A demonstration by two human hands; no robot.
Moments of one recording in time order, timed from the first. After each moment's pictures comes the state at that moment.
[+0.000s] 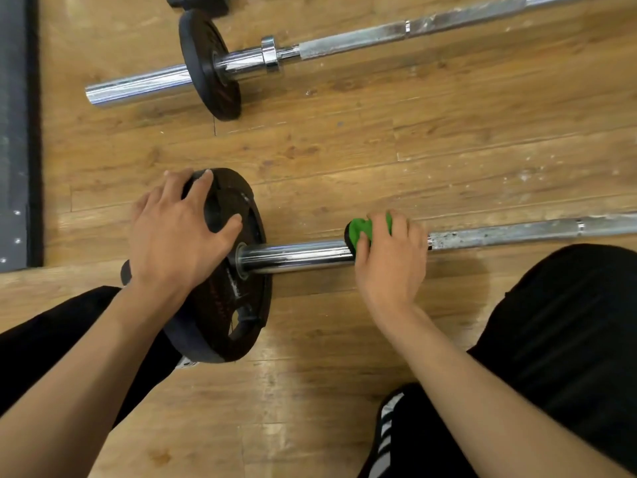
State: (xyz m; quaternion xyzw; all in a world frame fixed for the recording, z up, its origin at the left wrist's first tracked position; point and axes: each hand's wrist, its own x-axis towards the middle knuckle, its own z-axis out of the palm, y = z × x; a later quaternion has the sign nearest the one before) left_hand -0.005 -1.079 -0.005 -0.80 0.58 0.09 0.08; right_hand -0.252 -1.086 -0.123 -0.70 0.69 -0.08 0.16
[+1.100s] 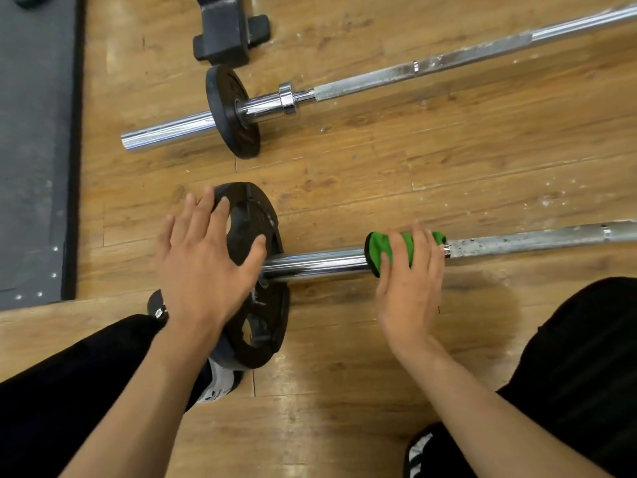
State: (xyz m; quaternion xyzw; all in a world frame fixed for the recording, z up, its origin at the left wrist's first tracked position) left_hand -0.003 -1.085 -0.014 -0.81 0.59 0.02 0.03; right_hand -0.246 -1.091 -0.143 -0.69 0.69 -0.20 0.13
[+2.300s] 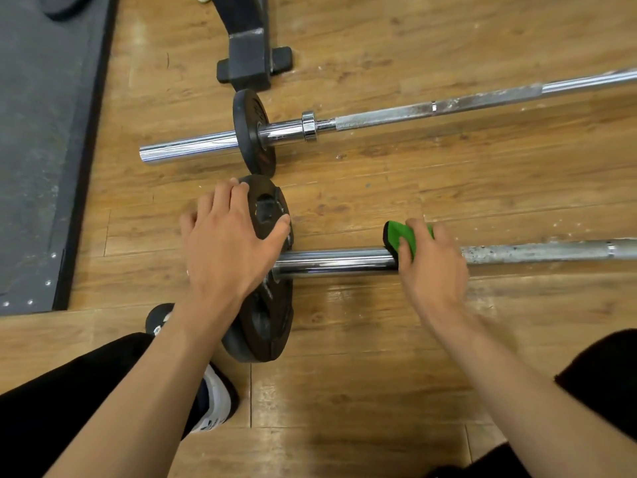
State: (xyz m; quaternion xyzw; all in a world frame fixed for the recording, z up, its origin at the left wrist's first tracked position) left_hand 0.011 -1.134 -0.010 -0.83 0.56 0.04 0.00; right_hand -0.240 -1.172 -0.123 -0.70 0.68 -0.10 0.18
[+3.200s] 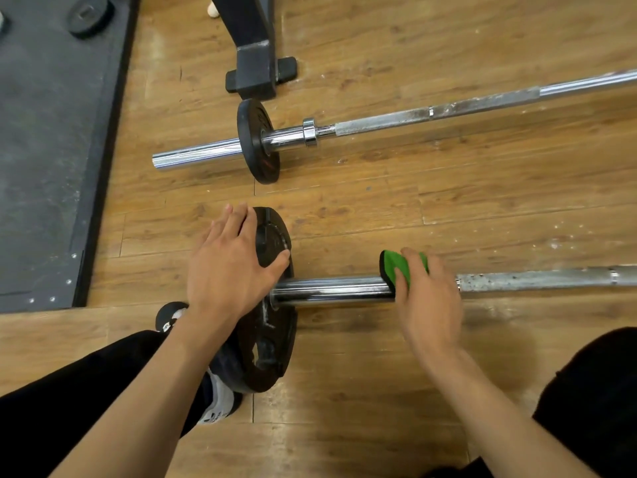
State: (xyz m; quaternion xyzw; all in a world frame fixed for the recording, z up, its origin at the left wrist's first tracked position) left_hand -0.003 -1.110 -0.003 -0.80 0.59 0.07 0.11; right_hand -0.256 -1.123 -0.123 -0.71 0.67 -0.10 0.21
